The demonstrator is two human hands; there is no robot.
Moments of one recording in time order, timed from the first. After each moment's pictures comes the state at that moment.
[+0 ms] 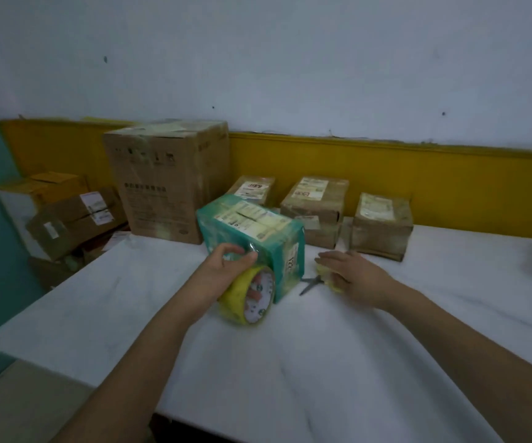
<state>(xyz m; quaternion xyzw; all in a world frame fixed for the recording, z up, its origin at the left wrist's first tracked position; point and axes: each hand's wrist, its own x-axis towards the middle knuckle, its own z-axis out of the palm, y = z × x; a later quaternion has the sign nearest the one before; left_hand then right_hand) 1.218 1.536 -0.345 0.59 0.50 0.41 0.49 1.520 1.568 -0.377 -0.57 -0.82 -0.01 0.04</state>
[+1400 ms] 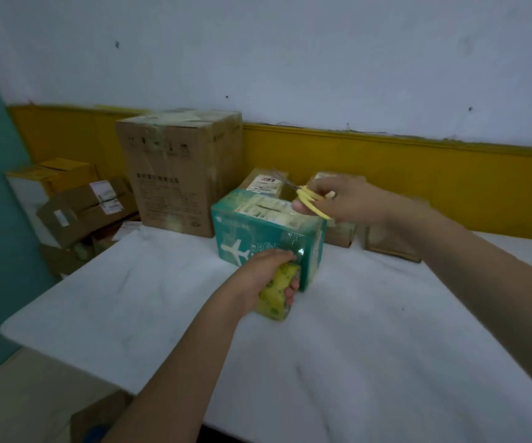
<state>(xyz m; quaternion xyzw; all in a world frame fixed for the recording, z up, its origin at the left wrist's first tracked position) 1.263 1.539 -0.335 0.43 0.46 0.37 0.68 1.433 1.559 -0.224 -0.58 -0.77 0.17 0.20</state>
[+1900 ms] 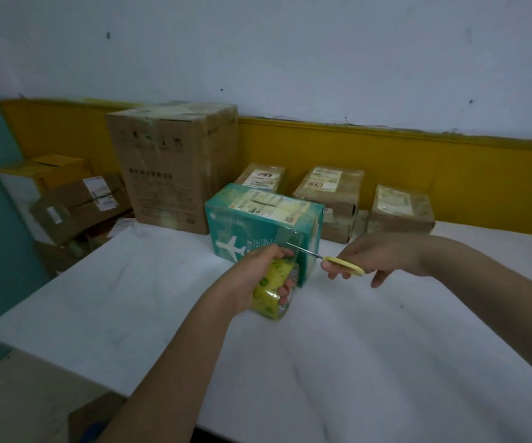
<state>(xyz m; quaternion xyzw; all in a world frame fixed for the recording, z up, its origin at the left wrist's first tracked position) 1.262 1.545 -0.341 0.42 0.46 0.36 0.69 1.480 1.532 -0.268 -0.62 -0.69 0.36 -0.01</state>
